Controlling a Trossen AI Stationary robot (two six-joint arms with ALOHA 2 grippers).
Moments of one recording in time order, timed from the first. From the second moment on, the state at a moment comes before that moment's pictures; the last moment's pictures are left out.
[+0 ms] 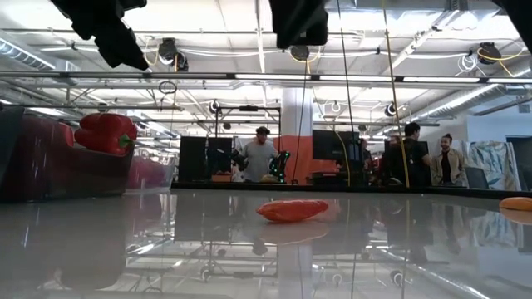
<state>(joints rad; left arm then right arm) -0.08 0.81 0.76 -0.66 -0.08 -0.26 0.22 2.16 2.20 -1.32 -0.20 0.49</state>
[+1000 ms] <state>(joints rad) -0.08 0.81 0.76 -0.64 -0.09 -0.25 0.43 2.38 2.19 -1.21 0.03 0.12</state>
